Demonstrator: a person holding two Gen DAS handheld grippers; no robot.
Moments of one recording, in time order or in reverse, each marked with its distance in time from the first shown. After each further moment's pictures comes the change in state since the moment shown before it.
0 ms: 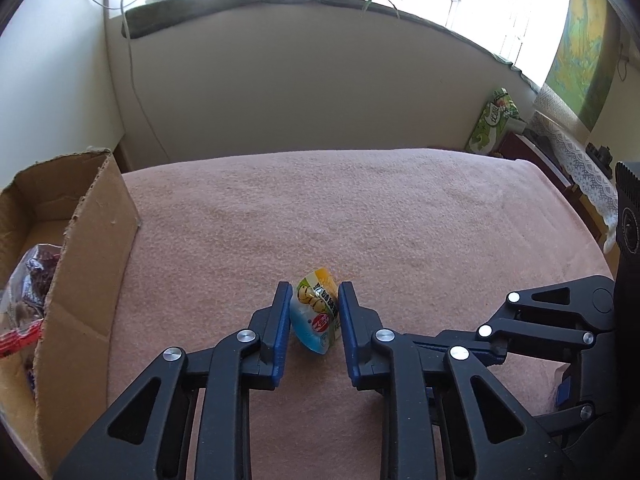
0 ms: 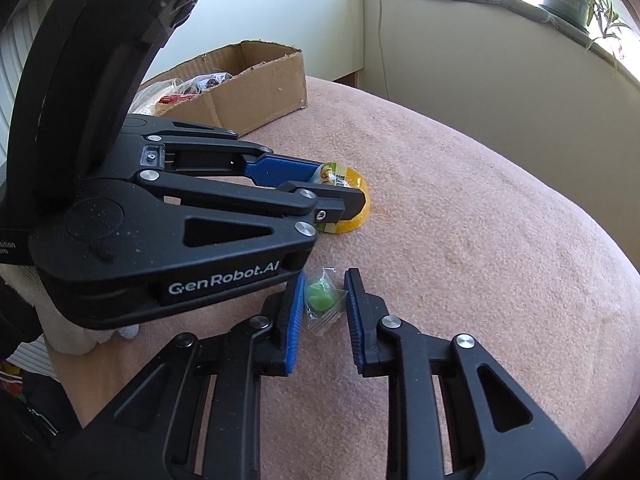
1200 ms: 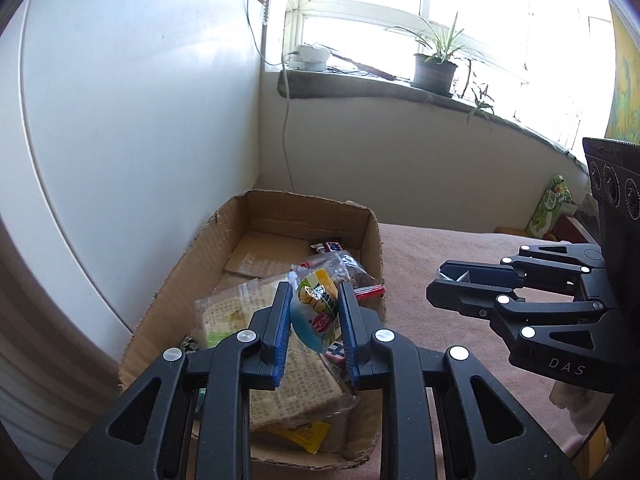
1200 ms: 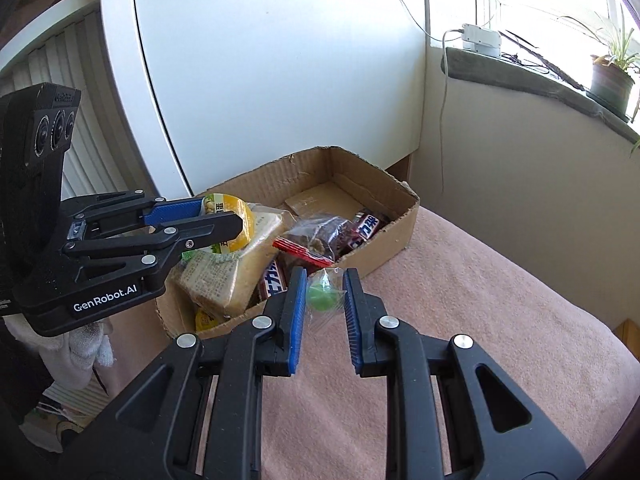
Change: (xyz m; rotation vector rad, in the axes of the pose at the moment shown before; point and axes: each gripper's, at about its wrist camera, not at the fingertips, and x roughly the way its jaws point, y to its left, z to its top) left arm -0.145 0.112 -0.041 -0.173 -0.248 0.243; right arm -0.031 0.090 0.092 -0.079 -0.182 0.097
